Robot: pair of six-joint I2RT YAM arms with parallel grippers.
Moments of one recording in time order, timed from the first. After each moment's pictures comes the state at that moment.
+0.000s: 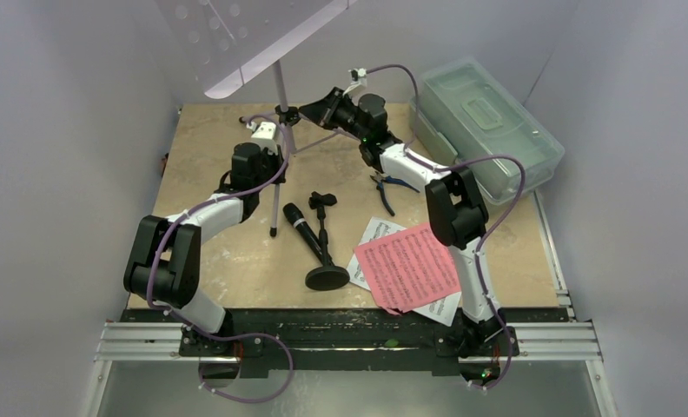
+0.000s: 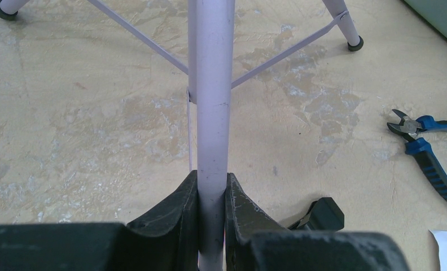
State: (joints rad) left arm -0.24 1.59 0.86 0.34 0.04 -0.14; right arm 0.54 2.25 1.82 0.56 -0.36 0.86
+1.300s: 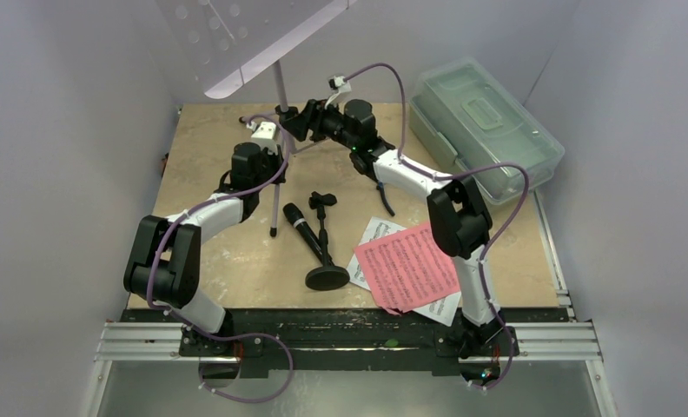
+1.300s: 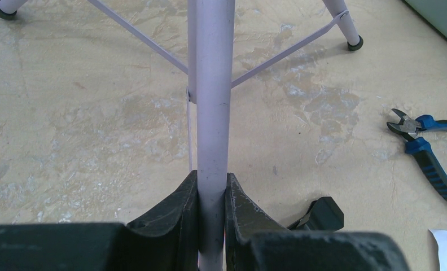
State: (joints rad) left arm -0.24 1.59 0.87 0.34 0.04 -0.15; right arm 0.62 2.15 1.73 0.45 -0.31 0.56
